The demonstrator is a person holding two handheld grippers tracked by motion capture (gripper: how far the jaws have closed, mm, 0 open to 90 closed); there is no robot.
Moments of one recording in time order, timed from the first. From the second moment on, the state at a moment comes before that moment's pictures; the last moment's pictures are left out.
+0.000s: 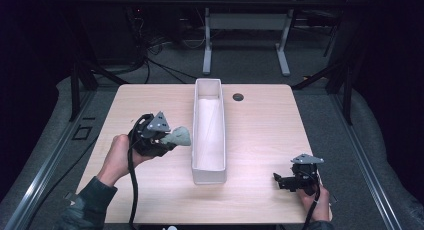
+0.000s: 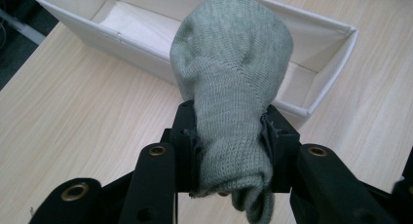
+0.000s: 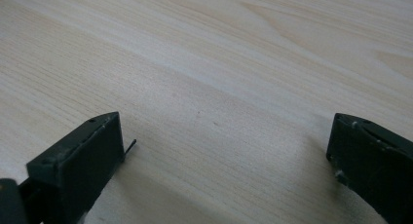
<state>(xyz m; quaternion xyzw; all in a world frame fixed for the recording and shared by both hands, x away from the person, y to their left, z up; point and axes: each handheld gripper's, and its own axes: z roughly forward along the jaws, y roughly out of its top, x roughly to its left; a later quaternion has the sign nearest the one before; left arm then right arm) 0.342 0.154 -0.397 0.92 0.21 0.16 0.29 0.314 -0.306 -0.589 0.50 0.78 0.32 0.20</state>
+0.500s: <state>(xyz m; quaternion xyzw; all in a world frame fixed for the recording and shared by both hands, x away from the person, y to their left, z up) 0.348 0.134 -0.395 0.92 0.19 0.16 0.29 0.314 -0.306 -0.589 0.50 0.78 0.32 0.20</state>
